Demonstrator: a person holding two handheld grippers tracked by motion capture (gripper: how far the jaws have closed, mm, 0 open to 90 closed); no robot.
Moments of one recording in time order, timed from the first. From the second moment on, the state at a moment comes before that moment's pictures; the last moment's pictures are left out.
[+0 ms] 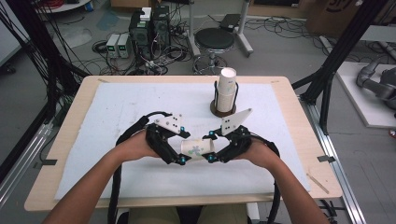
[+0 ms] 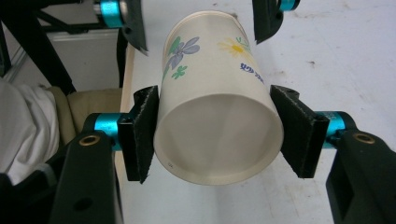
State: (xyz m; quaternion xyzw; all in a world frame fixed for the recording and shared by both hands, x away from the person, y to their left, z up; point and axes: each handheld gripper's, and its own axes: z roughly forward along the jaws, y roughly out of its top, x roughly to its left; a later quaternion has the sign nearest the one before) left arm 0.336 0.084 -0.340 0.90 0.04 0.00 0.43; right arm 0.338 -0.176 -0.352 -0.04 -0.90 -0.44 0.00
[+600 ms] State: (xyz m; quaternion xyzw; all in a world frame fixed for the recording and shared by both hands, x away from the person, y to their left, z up) left arm 0.321 0.119 -0.364 0.79 0.10 0.00 0.60; right arm 0.315 -0.202 -0.363 -0.06 -0.86 -0.51 -0.03
